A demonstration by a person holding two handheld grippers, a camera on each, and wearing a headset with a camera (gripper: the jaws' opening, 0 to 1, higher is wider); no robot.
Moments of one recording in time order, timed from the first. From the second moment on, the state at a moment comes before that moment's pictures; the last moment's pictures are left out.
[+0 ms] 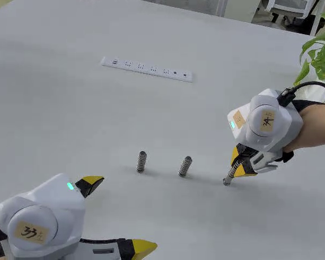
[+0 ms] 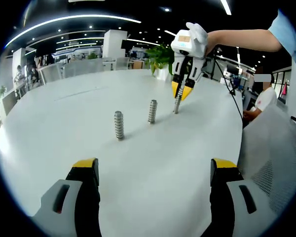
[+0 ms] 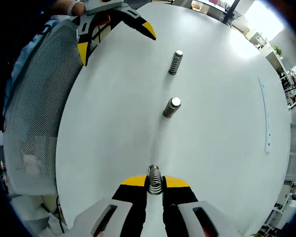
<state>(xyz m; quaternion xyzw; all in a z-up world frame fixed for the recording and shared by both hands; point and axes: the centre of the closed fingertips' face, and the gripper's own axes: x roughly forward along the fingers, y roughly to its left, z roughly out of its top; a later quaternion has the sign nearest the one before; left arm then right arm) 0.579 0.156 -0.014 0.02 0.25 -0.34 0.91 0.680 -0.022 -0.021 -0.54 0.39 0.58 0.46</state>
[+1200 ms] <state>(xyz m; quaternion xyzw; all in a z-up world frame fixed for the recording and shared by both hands) 0.577 0.160 -0.016 0.01 0.25 -0.33 0.91 0.677 -0.019 -0.041 -0.51 0.41 0.58 0.48</state>
